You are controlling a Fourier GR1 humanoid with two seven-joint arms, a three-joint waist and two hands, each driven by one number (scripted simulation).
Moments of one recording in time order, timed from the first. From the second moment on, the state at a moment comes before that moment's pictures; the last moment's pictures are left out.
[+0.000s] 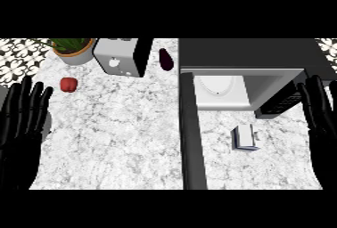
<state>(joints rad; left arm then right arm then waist) 0.05 0.09 0.00 -2.10 -0.02 -0.01 -0.01 0.02 -0.11 0.01 -2.10 0.02 0.02 -0.05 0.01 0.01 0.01</state>
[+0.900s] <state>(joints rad) 0.48 0.02 -0.39 -2.35 -0.09 0.23 -0.08 0.34 -0.21 -0.10 -2.27 -0.33 0.37 -0.08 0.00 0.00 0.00</state>
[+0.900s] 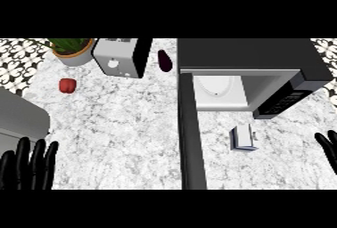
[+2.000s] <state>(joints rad) 1.02 0.21 -0.37 -2.40 0.12 0.08 -0.57 0.32 -0.07 -0.04 -2.04 0.05 0.34 -0.30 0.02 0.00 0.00</state>
